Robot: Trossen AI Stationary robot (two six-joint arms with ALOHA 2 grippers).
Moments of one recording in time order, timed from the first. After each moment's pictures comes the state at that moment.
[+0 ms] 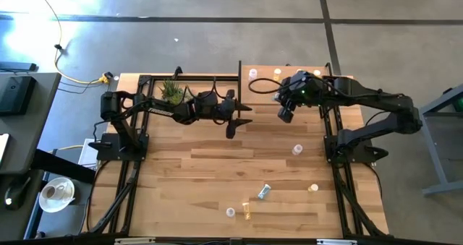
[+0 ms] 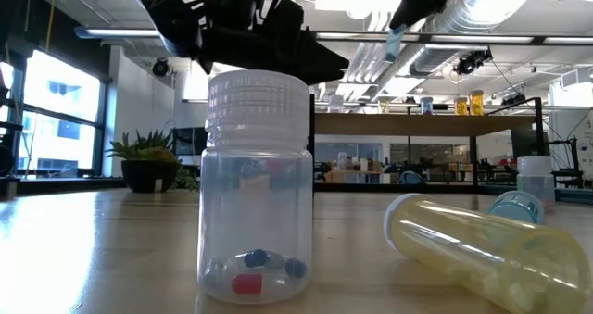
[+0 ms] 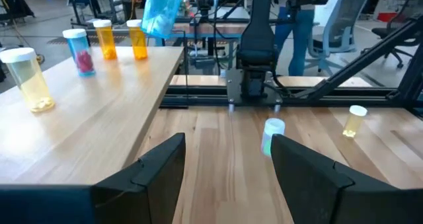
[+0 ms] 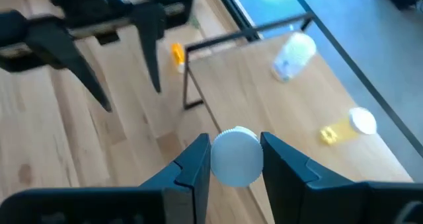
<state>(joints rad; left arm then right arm) 0.35 1.75 0.92 0.66 0.20 0.06 -0.19 1.22 1.36 -0.95 0.29 0.08</state>
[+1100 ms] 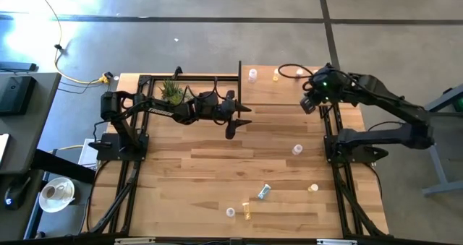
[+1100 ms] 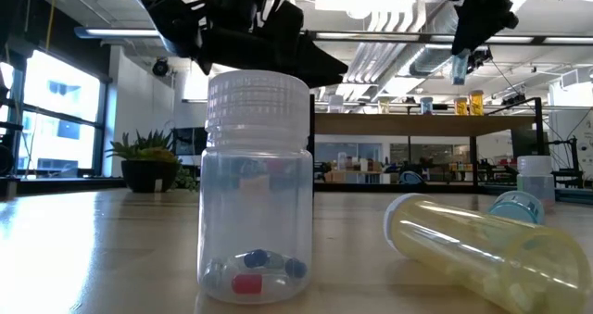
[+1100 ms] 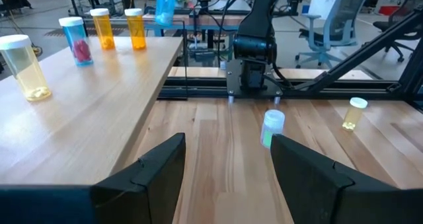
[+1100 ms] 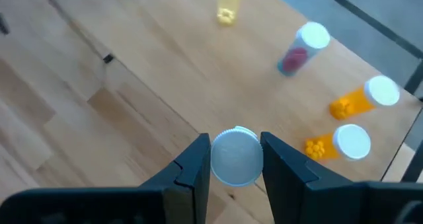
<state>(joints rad) 0.35 1.75 0.92 0.63 0.20 0.06 -0.45 0.98 1.21 -1.18 0.28 0.29</state>
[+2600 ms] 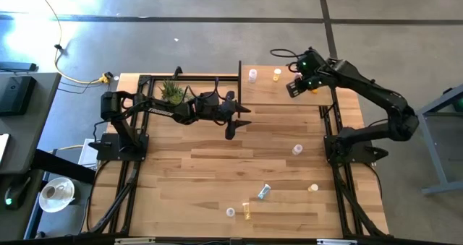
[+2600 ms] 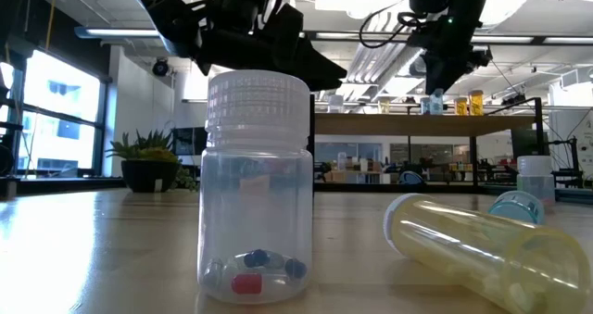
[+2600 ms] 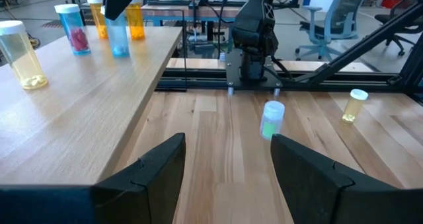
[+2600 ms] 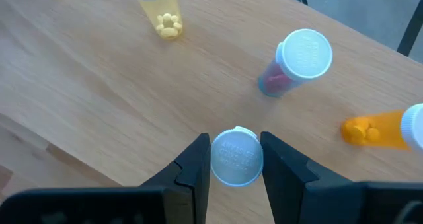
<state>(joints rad) 0.35 1.75 0.92 0.60 0.20 0.06 -0.73 1.25 1.21 -1.03 0.15 0.29</state>
